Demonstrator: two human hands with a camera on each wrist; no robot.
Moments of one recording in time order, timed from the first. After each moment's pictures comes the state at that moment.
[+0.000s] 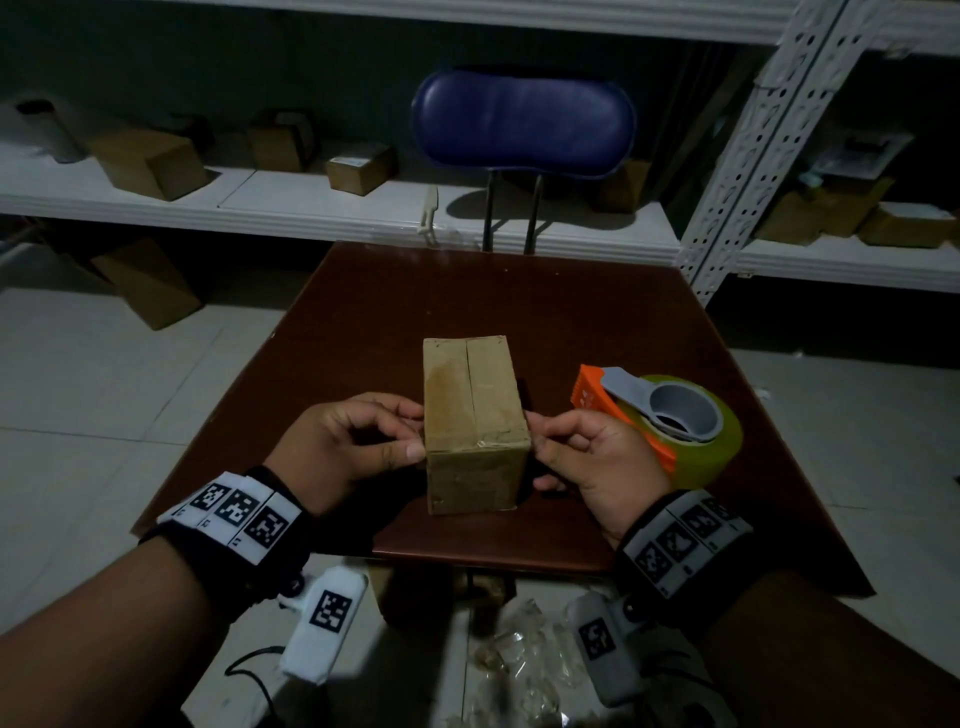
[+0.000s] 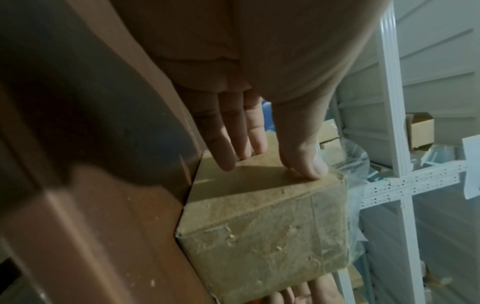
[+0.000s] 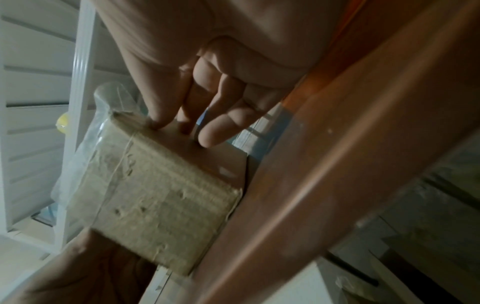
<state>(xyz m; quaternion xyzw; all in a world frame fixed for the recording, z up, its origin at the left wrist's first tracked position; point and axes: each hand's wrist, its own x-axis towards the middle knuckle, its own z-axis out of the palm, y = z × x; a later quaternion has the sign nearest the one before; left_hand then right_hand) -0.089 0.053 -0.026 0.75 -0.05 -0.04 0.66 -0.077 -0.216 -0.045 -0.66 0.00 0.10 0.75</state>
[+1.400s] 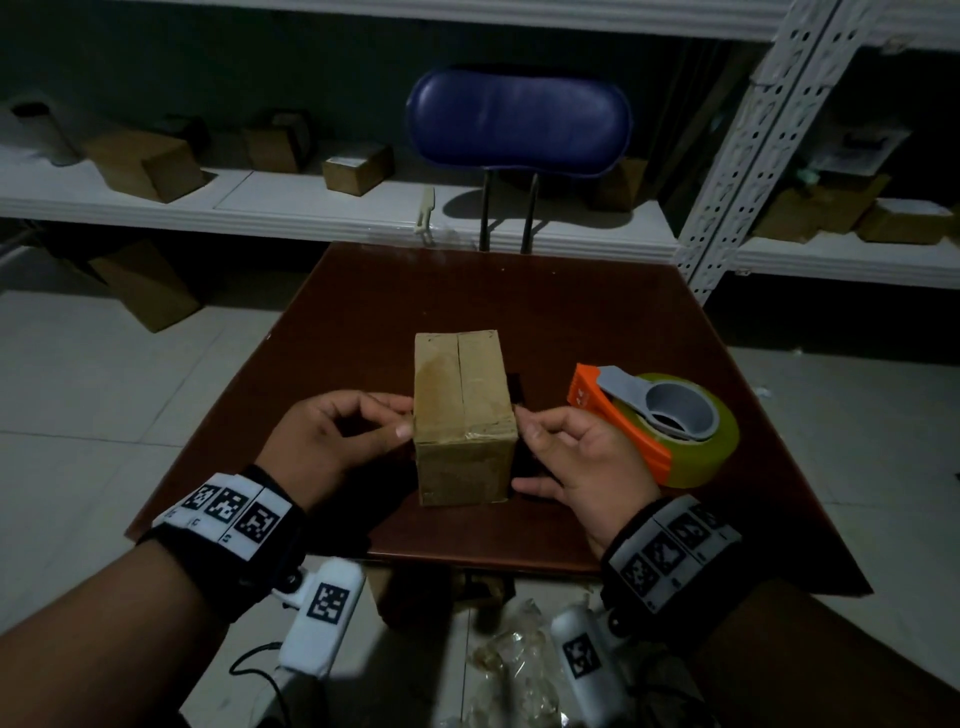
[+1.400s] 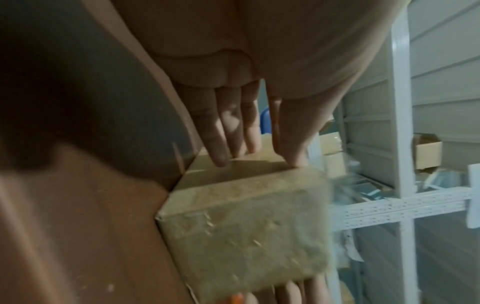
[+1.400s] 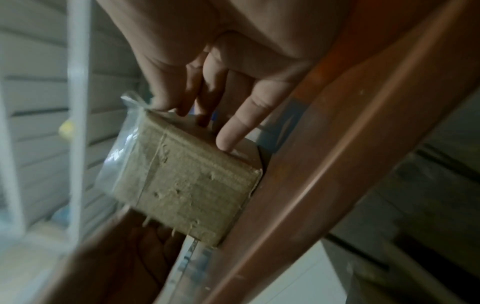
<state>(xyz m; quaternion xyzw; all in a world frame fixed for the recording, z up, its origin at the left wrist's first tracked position) -0.090 0.047 -0.019 0.75 0.02 -0.02 0.67 -0.085 -0.204 -0.037 -0.65 0.03 0.12 0.75</state>
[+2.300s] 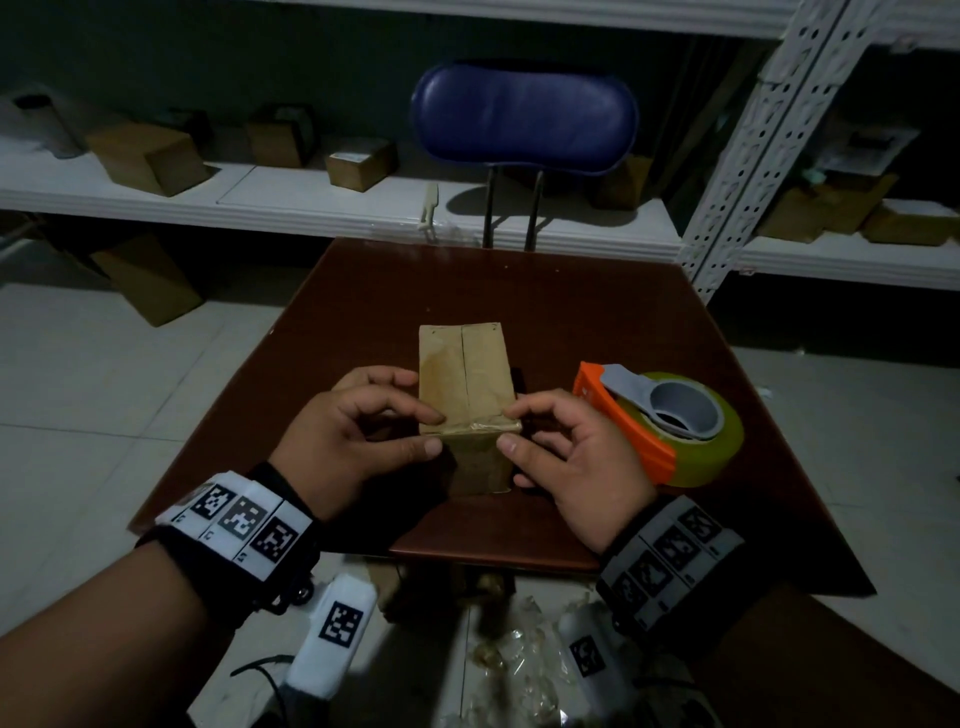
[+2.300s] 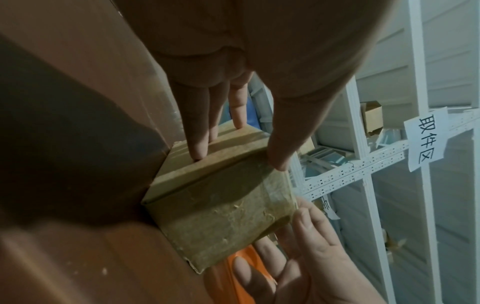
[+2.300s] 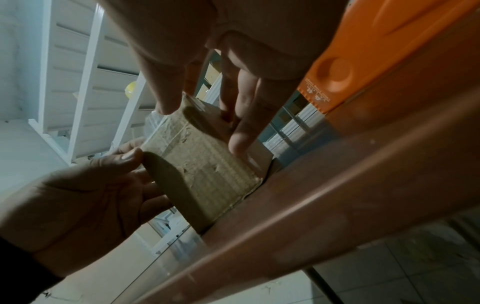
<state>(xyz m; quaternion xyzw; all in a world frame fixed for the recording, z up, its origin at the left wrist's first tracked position) -0.095 0.043 -0.010 0.82 -0.09 0.02 0.56 -0.089 -0.201 -0.034 -0.73 -0.11 0.07 0.67</state>
